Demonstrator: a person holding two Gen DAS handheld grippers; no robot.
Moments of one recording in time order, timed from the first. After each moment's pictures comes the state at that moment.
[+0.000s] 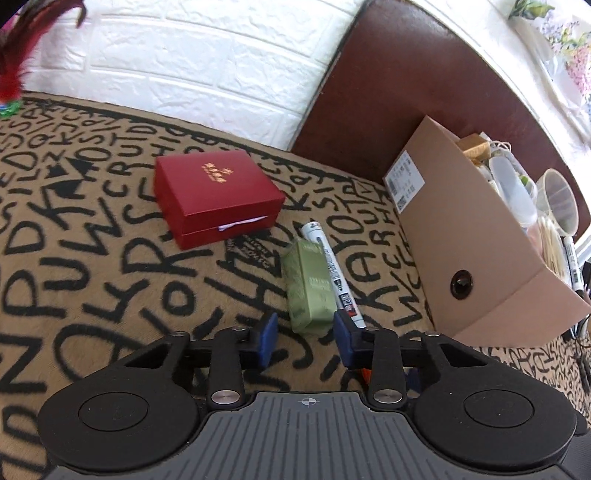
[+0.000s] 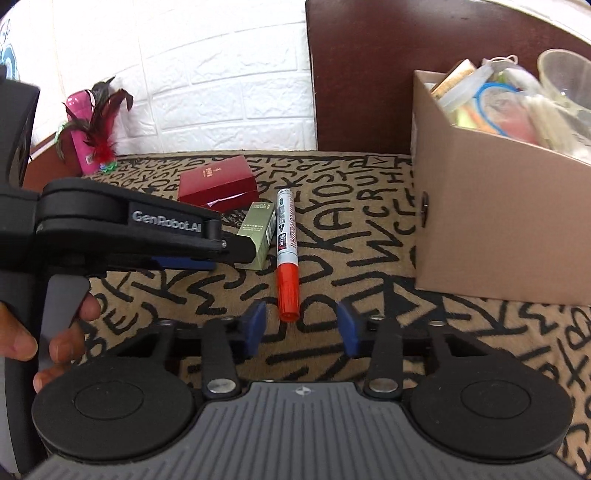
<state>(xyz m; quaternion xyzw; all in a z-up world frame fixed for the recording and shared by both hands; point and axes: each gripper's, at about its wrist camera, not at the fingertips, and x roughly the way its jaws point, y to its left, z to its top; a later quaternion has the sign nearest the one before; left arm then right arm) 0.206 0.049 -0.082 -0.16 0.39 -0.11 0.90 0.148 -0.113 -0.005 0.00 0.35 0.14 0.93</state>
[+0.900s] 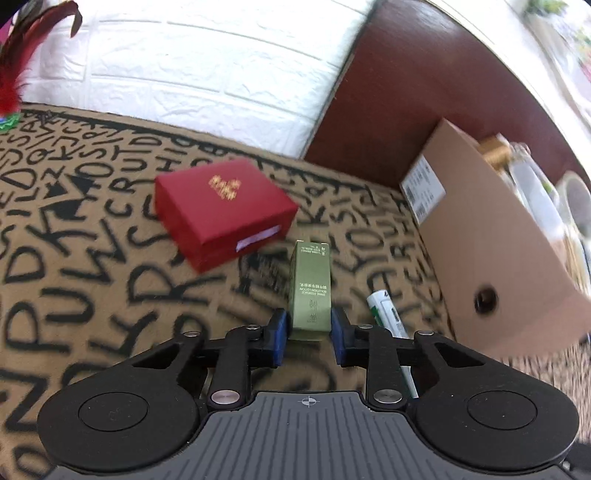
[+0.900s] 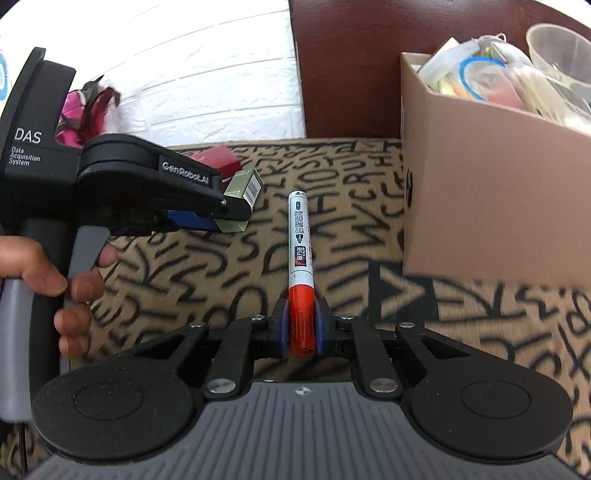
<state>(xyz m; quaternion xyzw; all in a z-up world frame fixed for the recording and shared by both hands) 0.209 0.060 -0.081 -0.14 0.41 -0.11 0.90 0.135 -0.132 -0.011 0.02 0.37 0.15 0.92</state>
